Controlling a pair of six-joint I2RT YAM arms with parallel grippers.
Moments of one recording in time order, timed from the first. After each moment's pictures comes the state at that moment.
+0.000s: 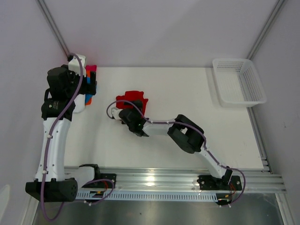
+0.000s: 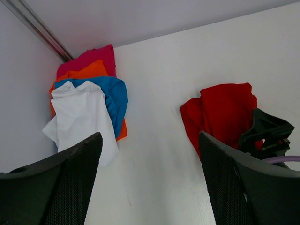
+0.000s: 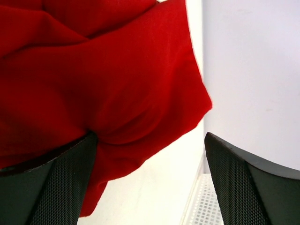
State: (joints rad) left arm 0.04 1.11 1.38 -0.59 0.13 0.22; right arm 1.05 2.35 1.60 0.24 0.73 -0.92
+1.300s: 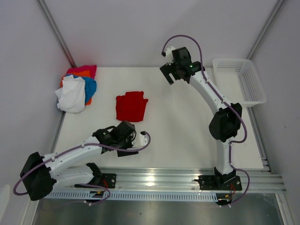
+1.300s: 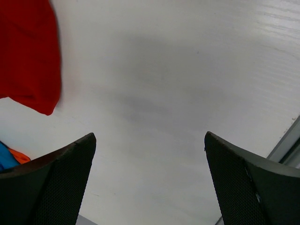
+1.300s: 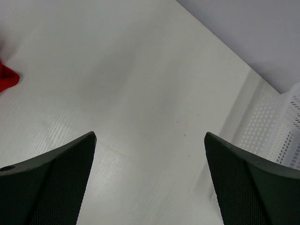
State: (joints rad) left arm -0.83 1.04 0.68 -0.72 -0.11 0.63; right arm 0.46 2.06 2.10 -0.72 0.18 -0.31
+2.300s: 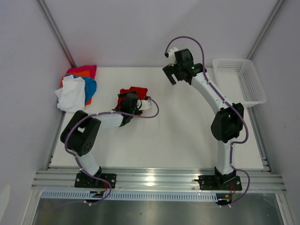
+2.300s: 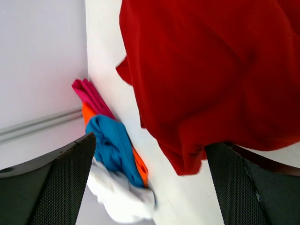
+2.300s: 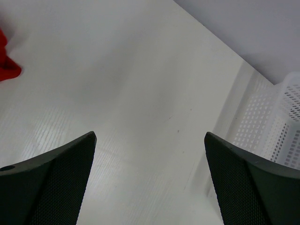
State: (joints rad) left arm -0.53 1.71 0.85 0.22 -0.46 1.02; right arm 0.44 2.03 2.02 -0.66 0.20 -0.31
